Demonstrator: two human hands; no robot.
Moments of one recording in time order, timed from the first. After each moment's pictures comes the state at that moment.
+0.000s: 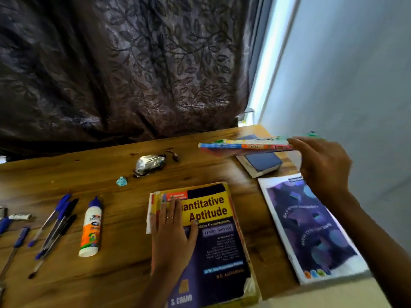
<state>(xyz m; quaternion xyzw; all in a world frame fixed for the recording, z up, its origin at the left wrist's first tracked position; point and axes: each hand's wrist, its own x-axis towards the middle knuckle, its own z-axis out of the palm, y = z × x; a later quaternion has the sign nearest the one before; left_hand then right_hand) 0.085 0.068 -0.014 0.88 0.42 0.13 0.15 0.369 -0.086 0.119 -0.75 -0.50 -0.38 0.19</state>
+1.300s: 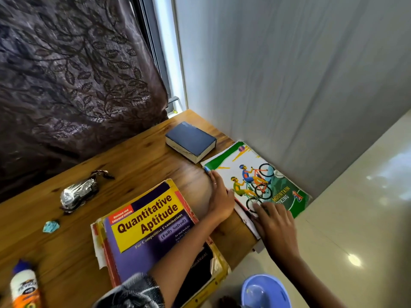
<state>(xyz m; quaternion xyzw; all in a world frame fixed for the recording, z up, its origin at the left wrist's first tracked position) 0.268 -0.039 -0.011 0.85 0.19 -0.03 0.49 0.243 -0.203 -0.026 -0.94 -0.25 -0.21 0.07</state>
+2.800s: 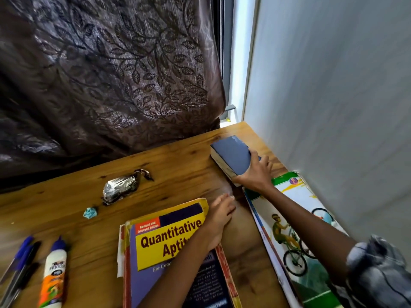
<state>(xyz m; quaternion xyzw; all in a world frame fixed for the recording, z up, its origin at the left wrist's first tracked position) 0.274 0.048 0.004 0.51 0.38 0.04 0.77 0.438 0.015 -0.010 -0.93 -0.24 0.09 0.27</state>
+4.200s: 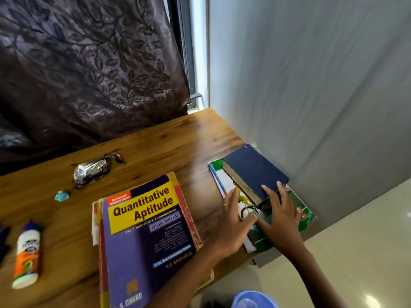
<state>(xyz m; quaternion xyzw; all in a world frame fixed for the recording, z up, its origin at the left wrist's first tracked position) 0.227 -0.085 0.017 0.80 0.19 -0.01 0.56 0.312 -0.204 -0.017 -0.94 -0.20 0.05 0.27</state>
